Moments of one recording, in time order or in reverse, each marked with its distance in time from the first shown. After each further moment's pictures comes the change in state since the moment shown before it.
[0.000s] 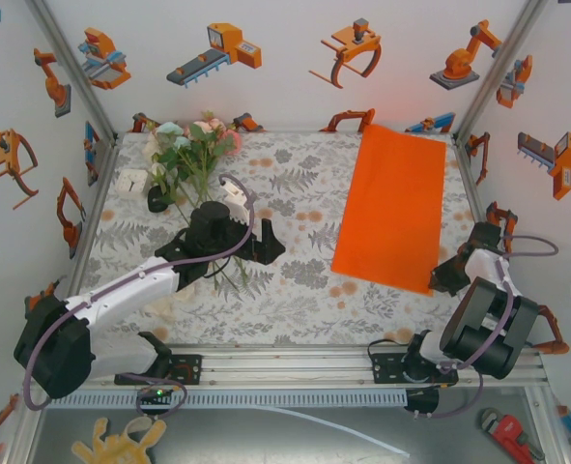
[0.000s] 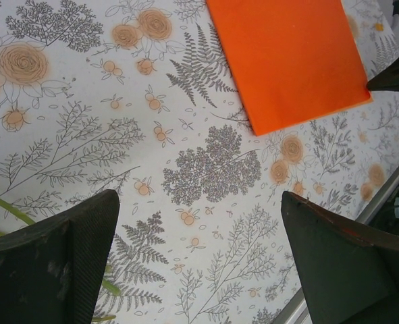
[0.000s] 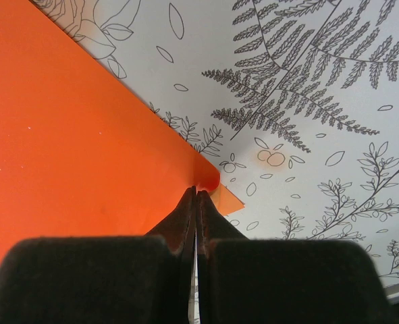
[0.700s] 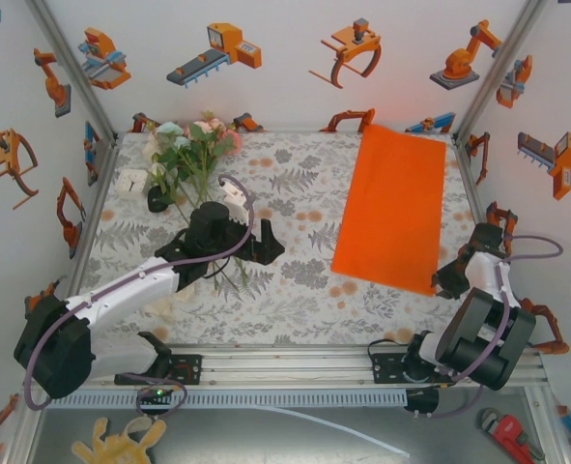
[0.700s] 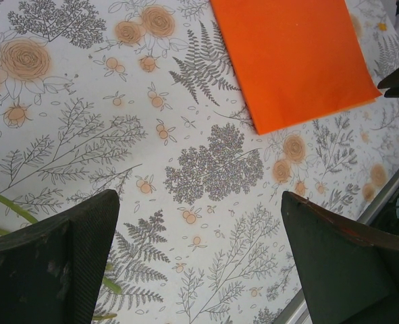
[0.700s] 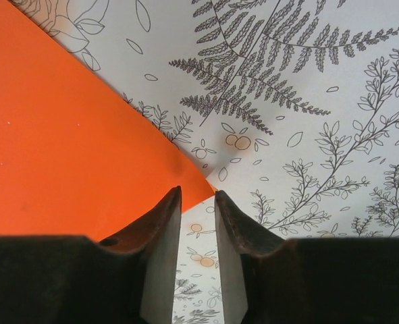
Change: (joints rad) left arm 0.002 0.000 -0.008 0.003 -0.001 -0.003; right arm -0.002 -0.065 0.000 -0.061 0.074 -0.019
